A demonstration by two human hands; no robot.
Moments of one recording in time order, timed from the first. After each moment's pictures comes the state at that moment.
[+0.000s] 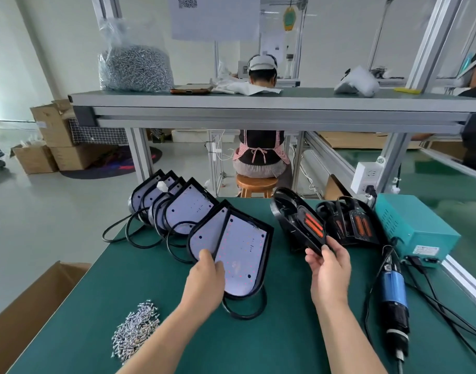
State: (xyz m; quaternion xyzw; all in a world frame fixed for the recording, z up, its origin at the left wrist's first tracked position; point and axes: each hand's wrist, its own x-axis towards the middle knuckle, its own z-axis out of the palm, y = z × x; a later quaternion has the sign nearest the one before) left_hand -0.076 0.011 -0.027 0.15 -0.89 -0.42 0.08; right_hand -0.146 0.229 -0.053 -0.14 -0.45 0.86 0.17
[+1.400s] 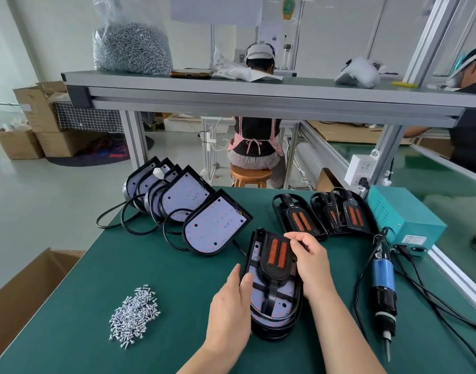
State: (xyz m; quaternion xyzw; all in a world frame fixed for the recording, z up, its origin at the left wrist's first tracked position) left_hand -0.018 0.070 -0.055 0.12 -0.84 -0.52 0.08; right_hand -0.130 0.220 -0.051 -0.06 -0.73 0.67 0.08
